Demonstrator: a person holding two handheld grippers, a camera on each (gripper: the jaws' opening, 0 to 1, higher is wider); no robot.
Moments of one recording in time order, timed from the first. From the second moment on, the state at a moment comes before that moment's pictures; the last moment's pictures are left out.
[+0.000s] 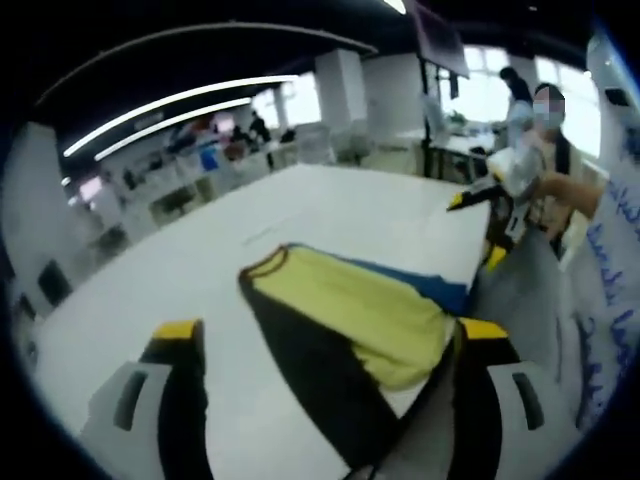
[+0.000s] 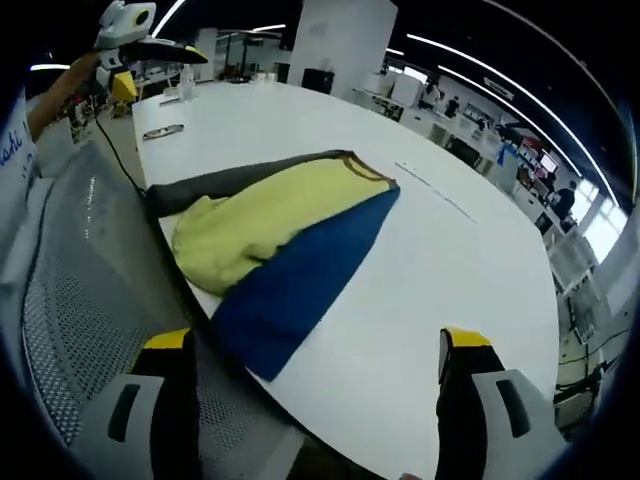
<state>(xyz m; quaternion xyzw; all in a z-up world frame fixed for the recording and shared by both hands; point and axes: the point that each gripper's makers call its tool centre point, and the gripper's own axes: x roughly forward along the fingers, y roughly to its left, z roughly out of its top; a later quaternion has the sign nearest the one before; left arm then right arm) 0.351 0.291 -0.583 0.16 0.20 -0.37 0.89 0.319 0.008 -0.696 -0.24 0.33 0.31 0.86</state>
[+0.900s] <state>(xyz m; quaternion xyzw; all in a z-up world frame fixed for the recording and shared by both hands) 0.329 0.294 -0.586 0.18 0.21 -0.38 0.88 0.308 0.021 -0.749 -0.21 0.42 0.35 0.81</state>
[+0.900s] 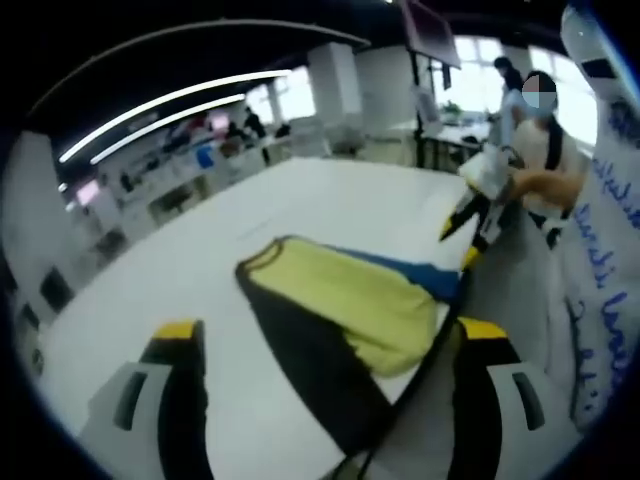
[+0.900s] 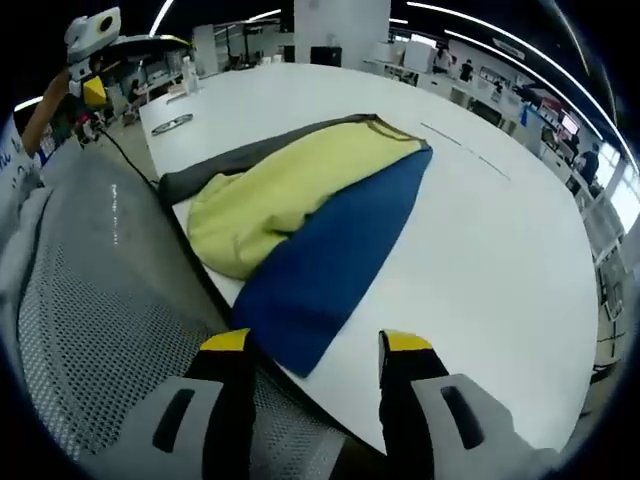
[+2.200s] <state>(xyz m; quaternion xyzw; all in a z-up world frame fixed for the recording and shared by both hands) 0.327 0.292 -0.590 0.17 0.22 -0.37 0.88 0.307 0.018 -0.785 -0.19 0.48 0.35 0.78</state>
